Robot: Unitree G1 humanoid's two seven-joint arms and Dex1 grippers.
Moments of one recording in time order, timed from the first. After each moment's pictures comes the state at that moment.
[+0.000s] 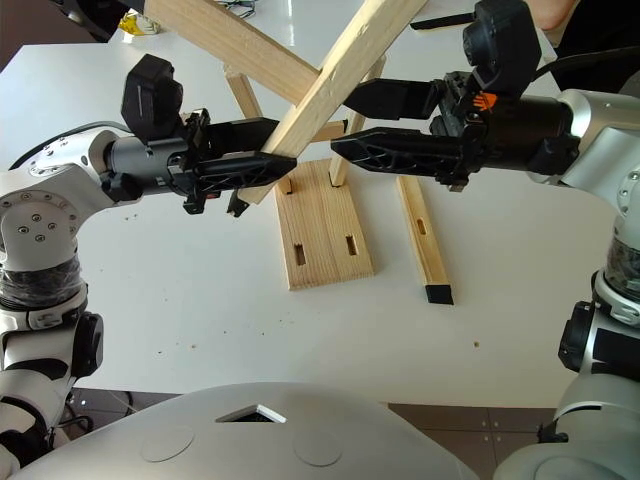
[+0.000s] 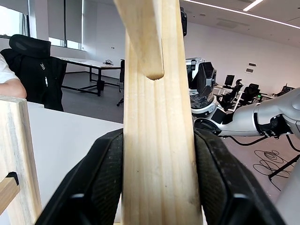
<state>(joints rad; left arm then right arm) -0.50 0.50 0.05 -0.40 -1.07 0.90 -0.88 -0.56 -0.89 -0.19 -0.32 1.38 1.07 0.83</state>
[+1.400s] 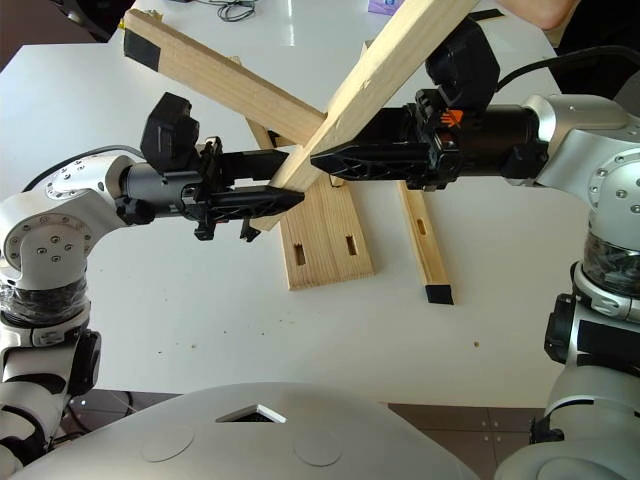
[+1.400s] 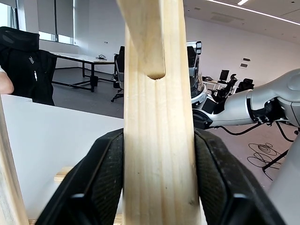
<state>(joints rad) -0.41 0.52 0.00 -0.46 -1.05 0.86 -0.91 -0.61 -0.84 -0.12 -0.34 1.30 1.11 0.91</state>
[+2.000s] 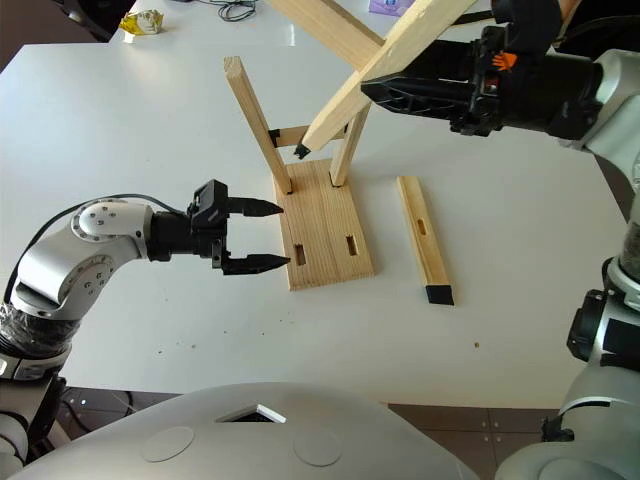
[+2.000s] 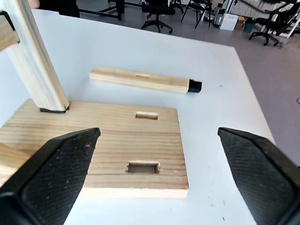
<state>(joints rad) -0.19 0.69 -0.24 -0.41 -0.55 0.58 -0.99 -0.61 -0.97 -0.18 -0.27 1.00 0.94 0.98</state>
